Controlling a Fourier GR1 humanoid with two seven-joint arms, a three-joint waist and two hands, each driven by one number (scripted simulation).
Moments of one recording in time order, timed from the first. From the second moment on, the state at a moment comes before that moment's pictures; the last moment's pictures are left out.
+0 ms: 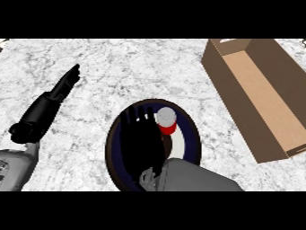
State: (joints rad) left arm -0.25 0.41 -0.16 -1.51 0.04 -0.05 -0.07; right arm -0.73 -0.02 0.88 -1.49 0.64 0.41 1.07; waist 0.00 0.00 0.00
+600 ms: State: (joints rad) left arm -0.22 0.38 -0.13 -1.53 0.01 -0.09 -0.08; right arm -0.68 -0.02 0.89 -1.41 0.70 0.38 1.03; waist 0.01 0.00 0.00
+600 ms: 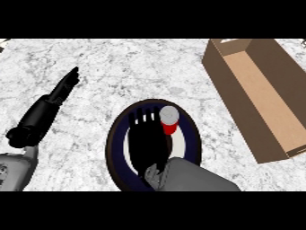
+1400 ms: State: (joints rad) left arm -0.23 0.34 -0.08 -1.55 -0.04 -0.13 -0.04; right arm -0.63 -0.01 0.86 -1.31 0.90 0.31 0.83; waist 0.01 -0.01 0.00
